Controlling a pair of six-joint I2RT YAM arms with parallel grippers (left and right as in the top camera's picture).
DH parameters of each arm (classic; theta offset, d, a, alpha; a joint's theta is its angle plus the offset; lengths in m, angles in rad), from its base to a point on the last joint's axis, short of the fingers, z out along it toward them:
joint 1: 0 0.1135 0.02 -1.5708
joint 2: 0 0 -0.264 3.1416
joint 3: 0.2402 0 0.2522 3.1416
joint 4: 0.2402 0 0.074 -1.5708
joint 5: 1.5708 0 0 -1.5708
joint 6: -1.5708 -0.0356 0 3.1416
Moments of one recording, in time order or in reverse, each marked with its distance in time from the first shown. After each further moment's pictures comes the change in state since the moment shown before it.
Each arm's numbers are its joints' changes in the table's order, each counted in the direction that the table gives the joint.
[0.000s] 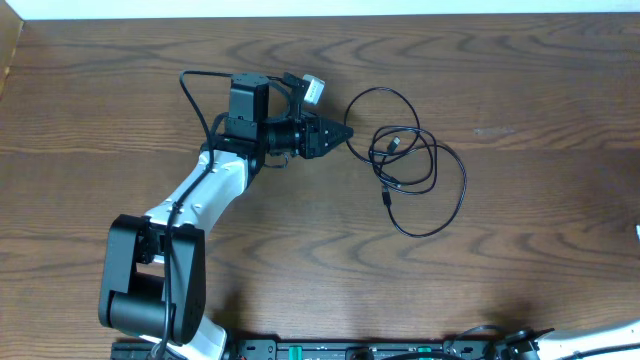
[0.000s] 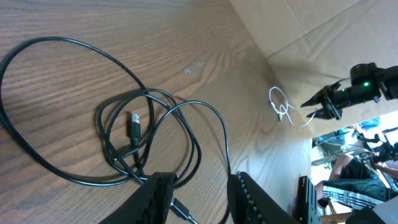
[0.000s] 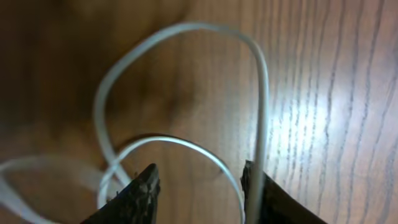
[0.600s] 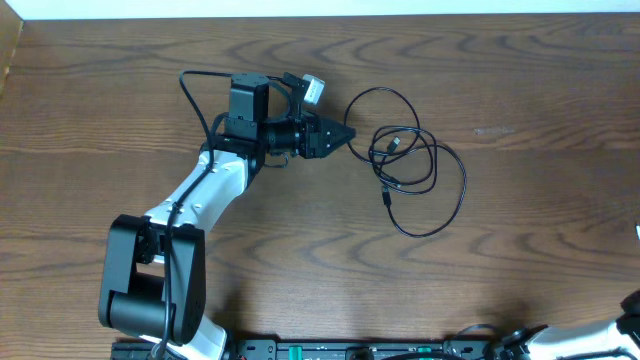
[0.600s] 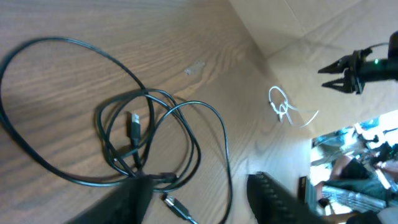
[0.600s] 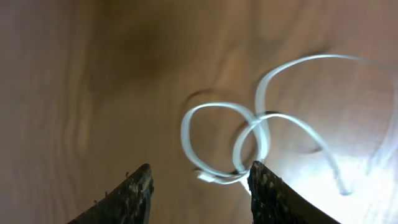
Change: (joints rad) left arm 0.000 0.000 0.000 -0.002 0.000 0.002; right arm 0.189 -0.216 0.039 0.006 -0.122 -0.018
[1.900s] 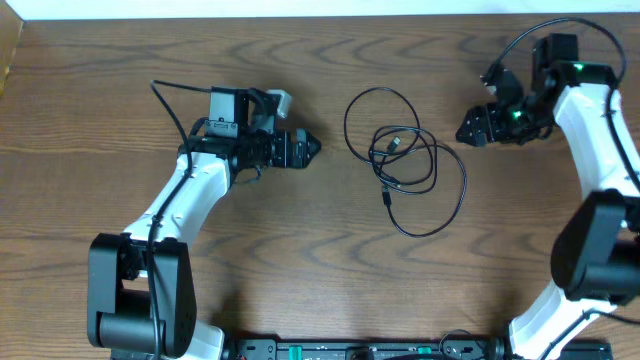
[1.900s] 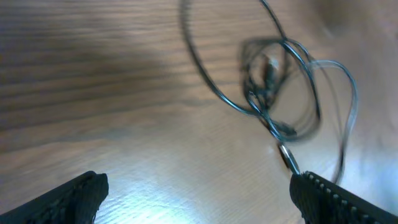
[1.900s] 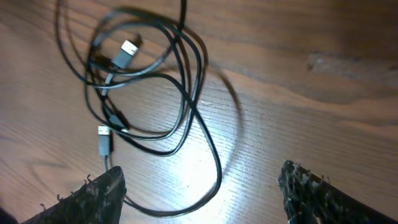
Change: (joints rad) left arm 0.080 -0.066 0.000 0.397 -0.394 -0.218; right arm 0.924 0.131 0.001 0.192 -0.345 0.658
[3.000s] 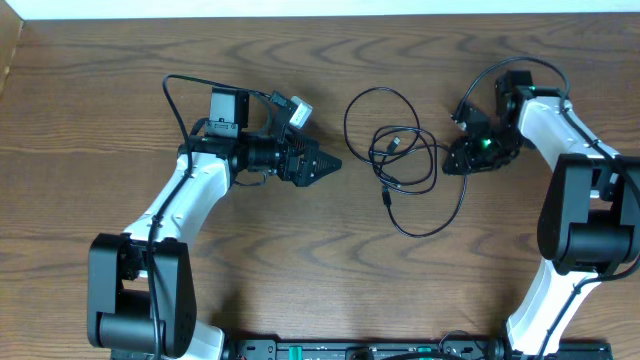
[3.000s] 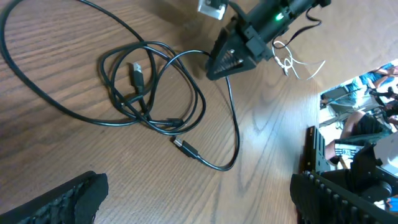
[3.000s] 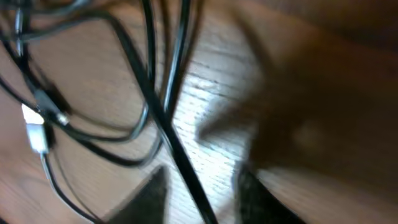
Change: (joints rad) left arm 0.000 0.000 0.000 0.009 0.455 -0.209; right arm 0.045 0.141 -0.167 -0.122 0.005 0.056
